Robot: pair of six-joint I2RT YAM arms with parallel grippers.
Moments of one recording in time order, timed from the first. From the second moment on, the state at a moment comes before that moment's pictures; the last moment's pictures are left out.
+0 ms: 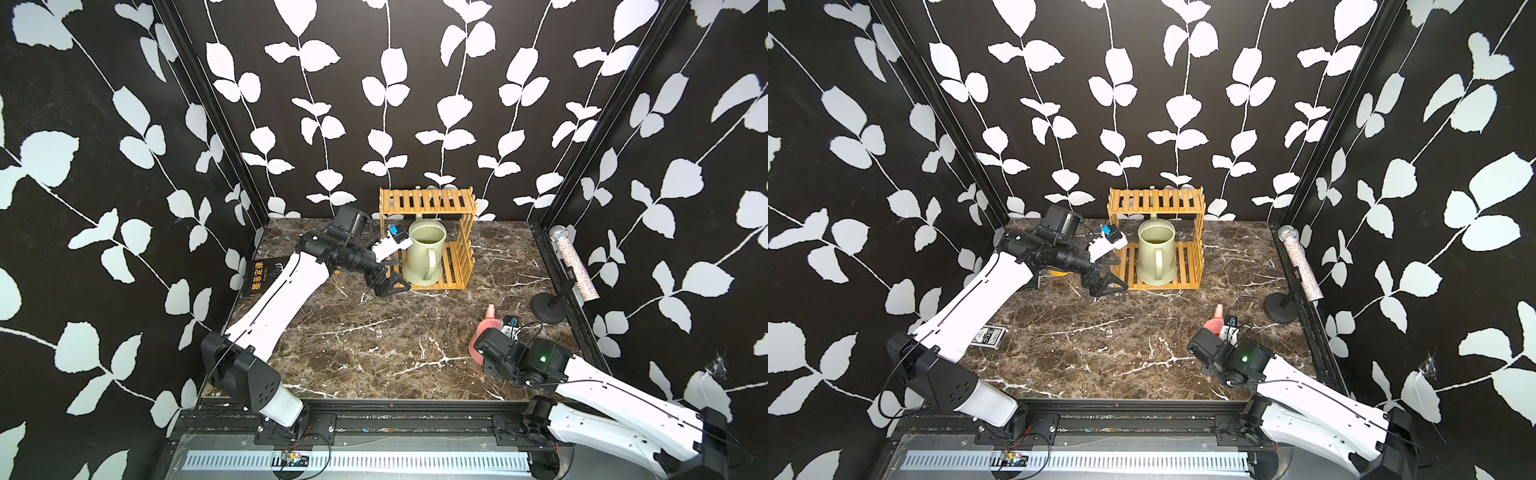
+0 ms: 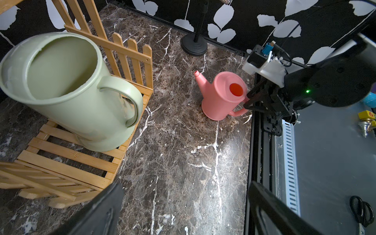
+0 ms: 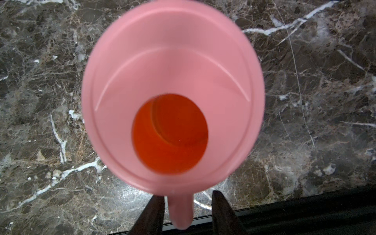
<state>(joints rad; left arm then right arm) -0.52 1.54 1.63 -0.99 0.70 0.49 0.93 0.87 0.67 -1.12 0.35 1.10</state>
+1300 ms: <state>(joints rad) -0.51 1.53 1.63 -0.99 0.68 0.50 0.87 0.83 0.84 -1.23 0.40 0.91</state>
